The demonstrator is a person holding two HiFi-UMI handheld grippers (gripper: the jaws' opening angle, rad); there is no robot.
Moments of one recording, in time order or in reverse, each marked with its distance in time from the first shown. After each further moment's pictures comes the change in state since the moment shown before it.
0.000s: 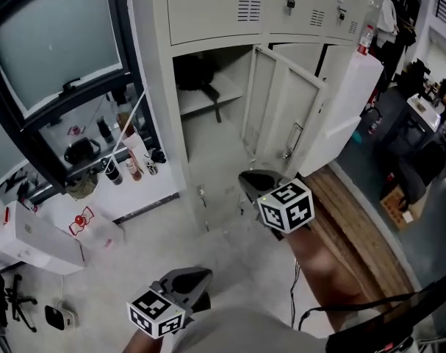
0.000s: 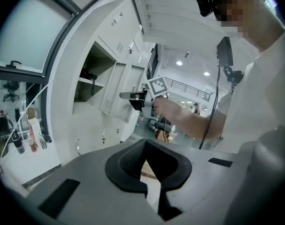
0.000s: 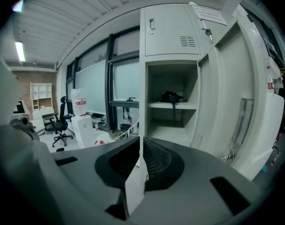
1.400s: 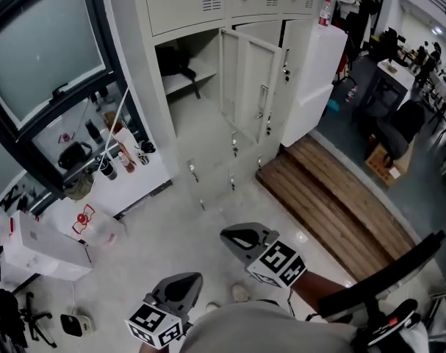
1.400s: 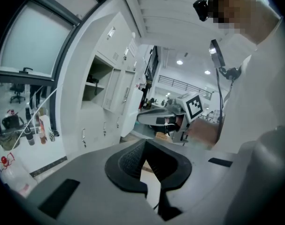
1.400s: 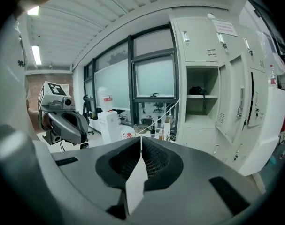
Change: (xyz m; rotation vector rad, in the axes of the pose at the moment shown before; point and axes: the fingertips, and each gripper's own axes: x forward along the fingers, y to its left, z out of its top) left arm -0.115 -0.093 -0.058 0.005 0.002 0.042; right arm -0.146 0.248 -0.079 -0.017 0.024 0.162
